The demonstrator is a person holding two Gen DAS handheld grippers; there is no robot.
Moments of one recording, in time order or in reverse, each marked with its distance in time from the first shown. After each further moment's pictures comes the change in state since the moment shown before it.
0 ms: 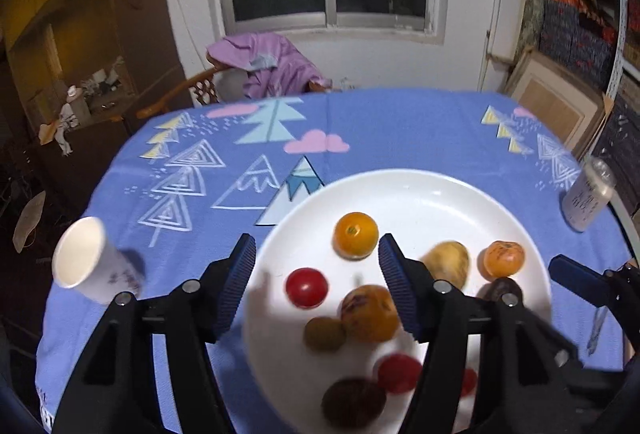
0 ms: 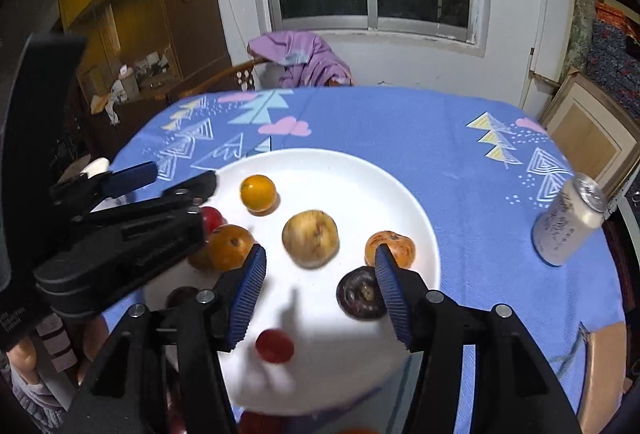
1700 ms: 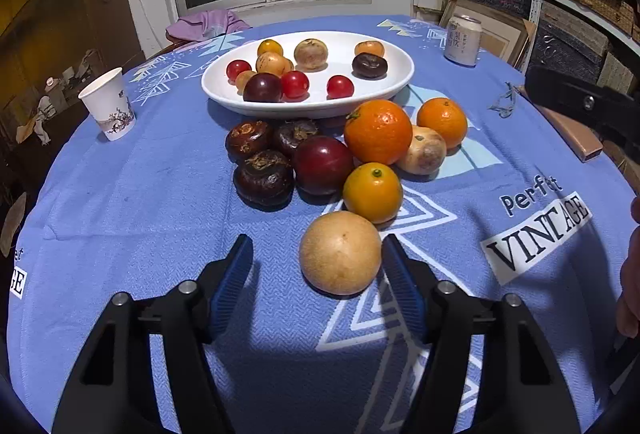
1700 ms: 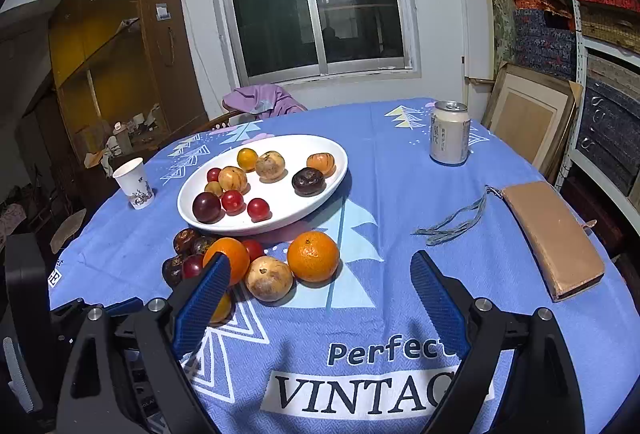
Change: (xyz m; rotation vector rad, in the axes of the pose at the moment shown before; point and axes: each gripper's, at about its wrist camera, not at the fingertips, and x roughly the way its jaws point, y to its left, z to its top) left arm -0.124 -0.032 -0.215 0.163 0.070 -0.149; right arm -0.136 -0.021 -0.165 0.147 -0.215 -0.076
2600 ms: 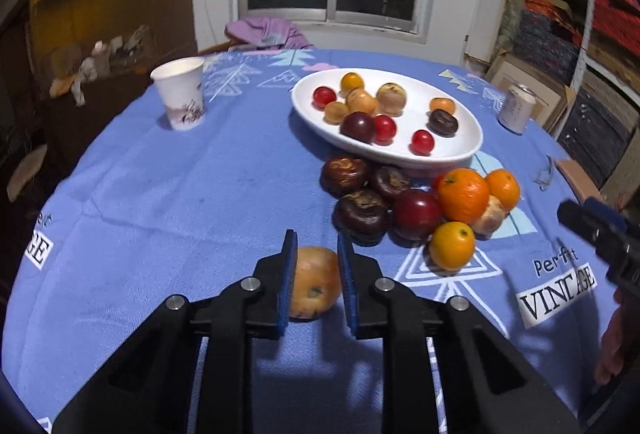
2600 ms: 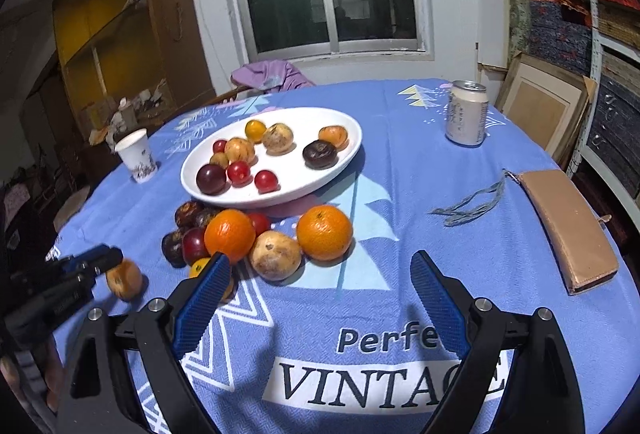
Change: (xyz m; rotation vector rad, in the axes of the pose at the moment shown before) left arm -0.020 0.067 0.006 -0.223 -0.076 0.073; right arm 0.019 0.009 -0.009 -0.053 0.086 0.018
